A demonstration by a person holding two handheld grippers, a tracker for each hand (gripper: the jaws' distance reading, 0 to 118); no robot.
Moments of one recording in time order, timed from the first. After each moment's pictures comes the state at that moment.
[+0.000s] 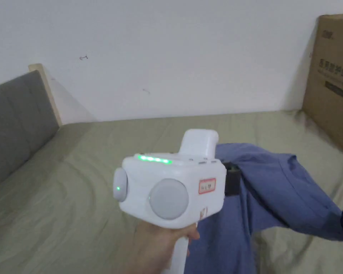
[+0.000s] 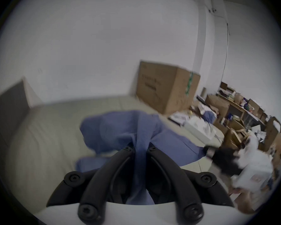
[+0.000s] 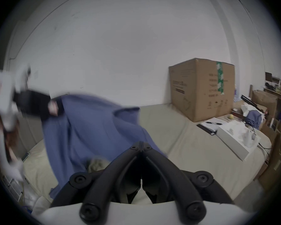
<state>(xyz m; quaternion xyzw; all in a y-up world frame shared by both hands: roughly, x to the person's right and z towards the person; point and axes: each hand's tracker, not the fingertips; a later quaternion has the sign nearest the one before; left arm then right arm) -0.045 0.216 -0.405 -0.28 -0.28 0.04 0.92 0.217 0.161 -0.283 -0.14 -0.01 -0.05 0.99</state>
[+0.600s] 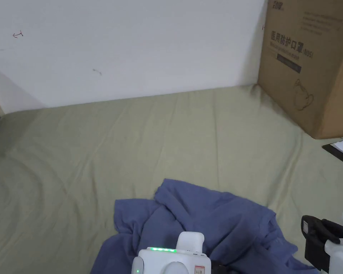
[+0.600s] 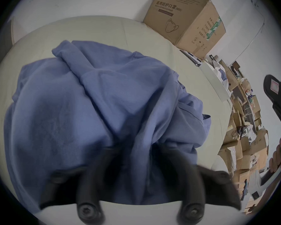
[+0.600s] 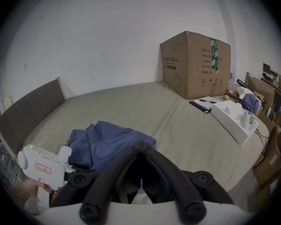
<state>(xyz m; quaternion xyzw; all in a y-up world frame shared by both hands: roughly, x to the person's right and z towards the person) 0.002 0.010 -0.417 -0.51 -0.26 0.06 0.82 0.238 0.117 -0.299 -0.23 -0.01 -0.05 0.97</state>
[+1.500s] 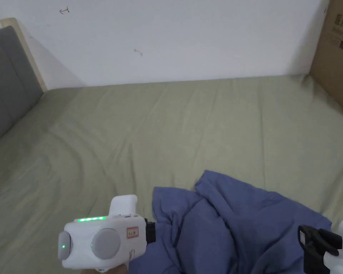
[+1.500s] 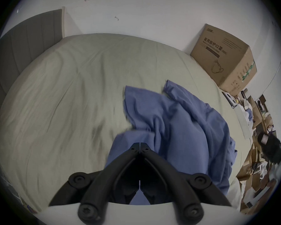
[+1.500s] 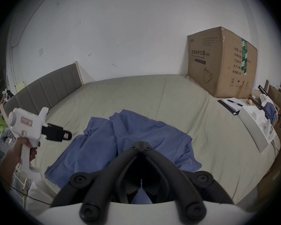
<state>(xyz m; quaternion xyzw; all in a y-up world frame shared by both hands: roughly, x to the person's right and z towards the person) -0.187 0.041 -0.469 -0.45 -0.08 0.11 0.88 0.169 0.095 -0.349 -0.27 0.07 -0.02 0.96</state>
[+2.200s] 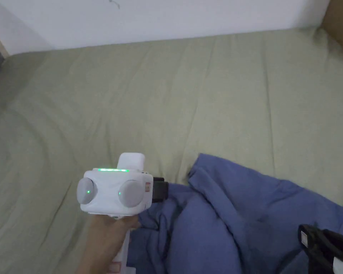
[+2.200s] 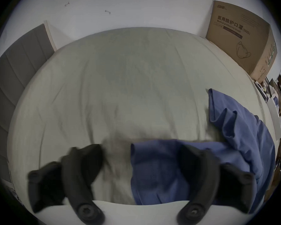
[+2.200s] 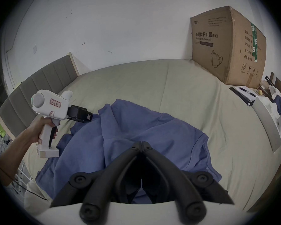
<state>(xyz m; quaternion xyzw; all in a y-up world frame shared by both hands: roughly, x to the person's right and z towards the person) -0.149 -0.025 -0.619 -0.47 -0.02 -0.01 0.88 0.173 0.045 -0.421 -0.33 0.08 -0.04 0.94</state>
